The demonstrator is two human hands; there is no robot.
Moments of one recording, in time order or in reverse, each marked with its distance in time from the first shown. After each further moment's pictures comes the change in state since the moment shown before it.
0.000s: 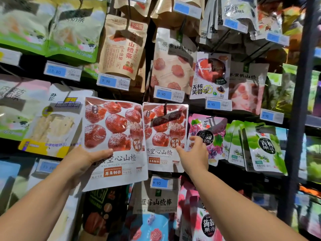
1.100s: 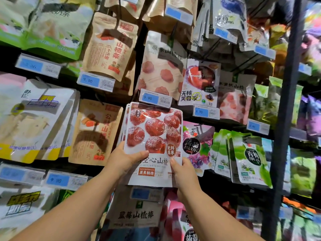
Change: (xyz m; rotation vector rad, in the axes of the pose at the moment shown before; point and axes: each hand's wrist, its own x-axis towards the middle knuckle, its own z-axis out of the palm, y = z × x) left_hand 0.024 -0.007 0.144 -0.014 -0.106 0.070; right_hand 0.003 0.033 0.001 0.662 -0.217 0.179
